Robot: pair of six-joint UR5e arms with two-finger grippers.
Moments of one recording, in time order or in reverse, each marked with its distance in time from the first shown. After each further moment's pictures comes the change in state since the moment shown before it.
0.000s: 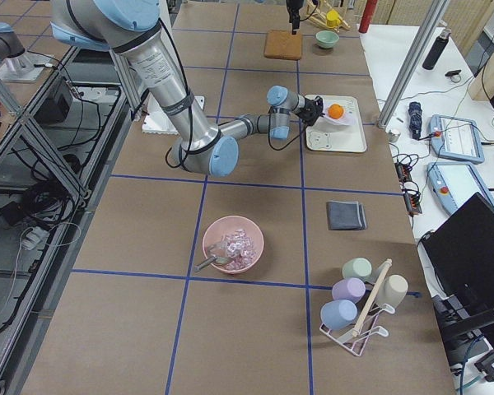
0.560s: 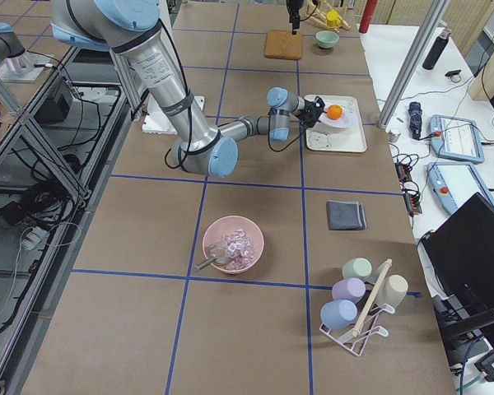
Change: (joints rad) left arm 0.000 0.000 0.001 0.000 0.000 -0.001; right arm 0.010 -0.013 0.004 -0.008 0.012 -0.017
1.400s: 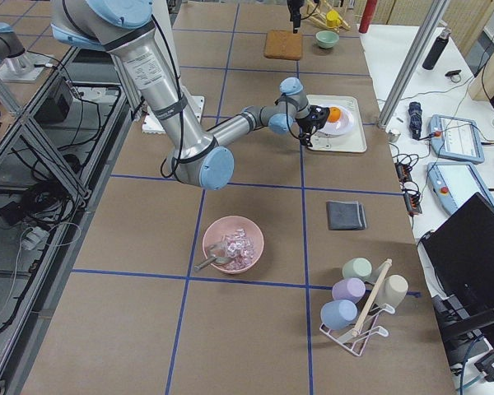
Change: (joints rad) left arm -0.015 0.000 -0.004 0.000 0.001 0.007; right arm 0.111 -0.120 0.285 -0.644 0.317 -0.568
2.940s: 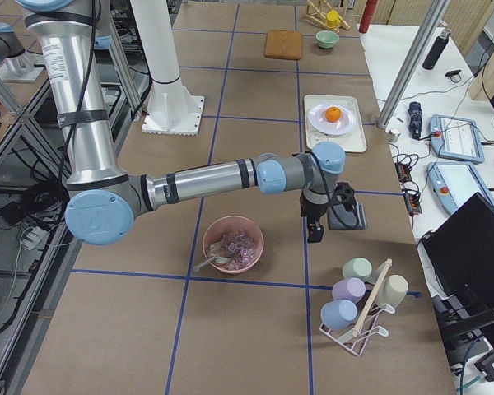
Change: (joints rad) left arm -0.464 0.271 0.081 0.015 -0.147 0.693; right arm 0.689 -0.471 0.213 -0.525 0.597 -1.459
